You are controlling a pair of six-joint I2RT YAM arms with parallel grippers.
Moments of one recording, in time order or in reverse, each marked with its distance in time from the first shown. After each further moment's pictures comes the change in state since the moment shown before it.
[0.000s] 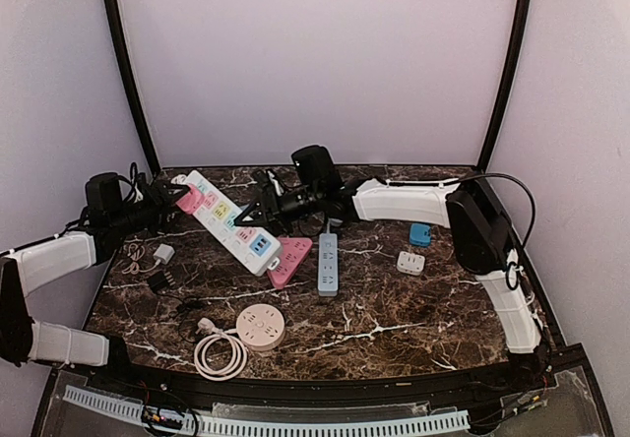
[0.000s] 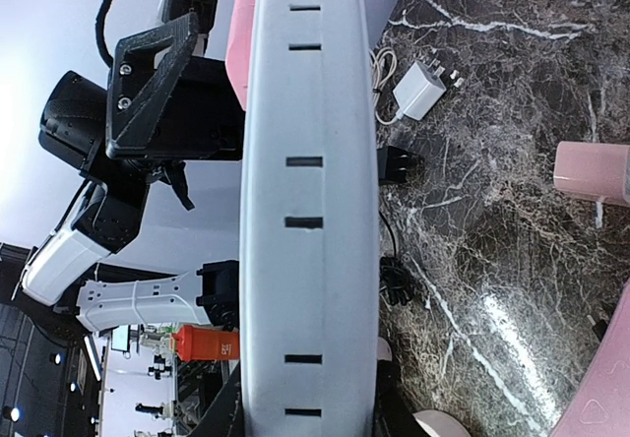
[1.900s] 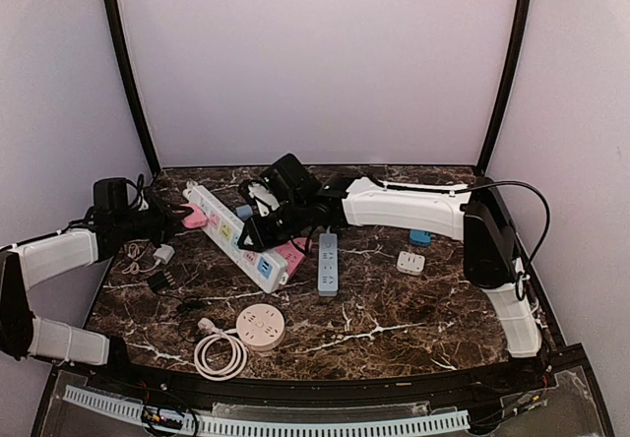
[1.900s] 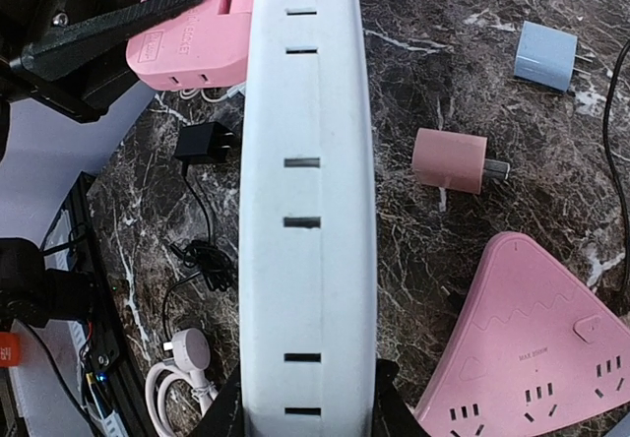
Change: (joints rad) left arm 0.000 0.040 0.012 -0.147 0.011 0.005; right arm 0.145 -0.073 0.084 -0.482 0.624 -0.497
